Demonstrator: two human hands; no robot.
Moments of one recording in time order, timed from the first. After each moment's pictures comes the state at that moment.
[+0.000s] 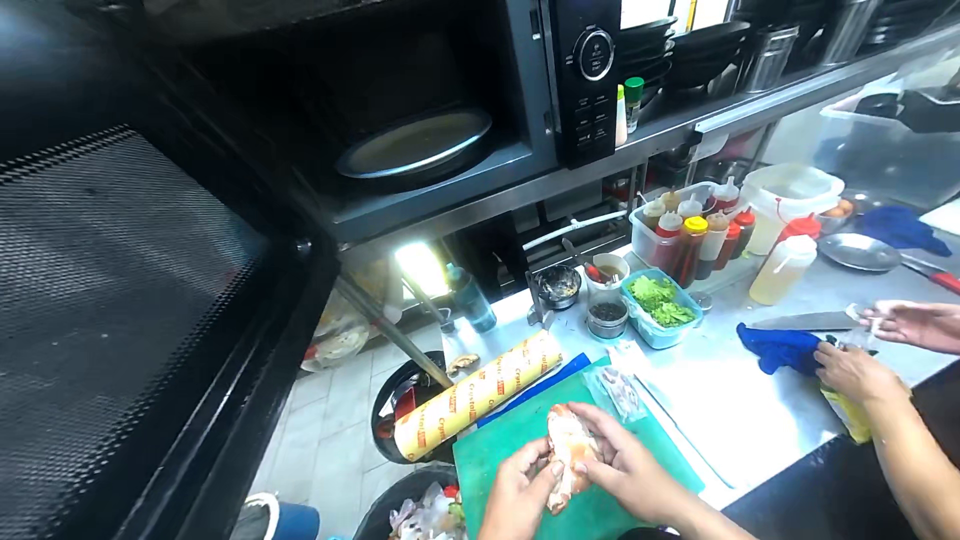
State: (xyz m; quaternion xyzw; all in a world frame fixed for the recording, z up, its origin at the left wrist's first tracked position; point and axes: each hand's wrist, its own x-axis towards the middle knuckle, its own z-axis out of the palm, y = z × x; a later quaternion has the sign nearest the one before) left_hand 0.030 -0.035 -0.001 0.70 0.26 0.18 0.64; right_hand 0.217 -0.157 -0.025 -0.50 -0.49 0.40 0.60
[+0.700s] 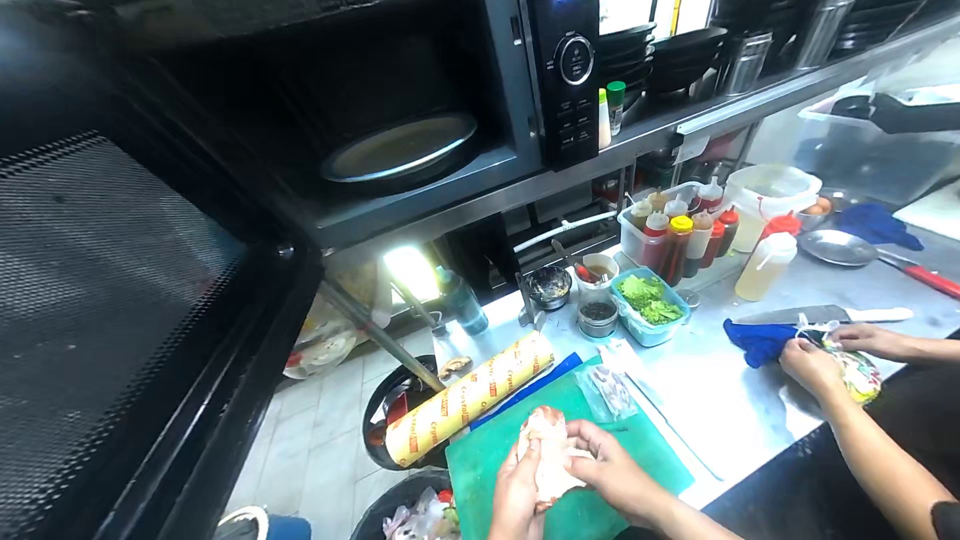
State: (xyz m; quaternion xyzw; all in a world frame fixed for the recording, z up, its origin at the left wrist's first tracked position) left_hand 0.055 -0.054 -0.028 0.38 0.41 0.26 0.79; right_hand 0.202 -0.154 -0.045 -0.49 -0.28 0.55 0.62
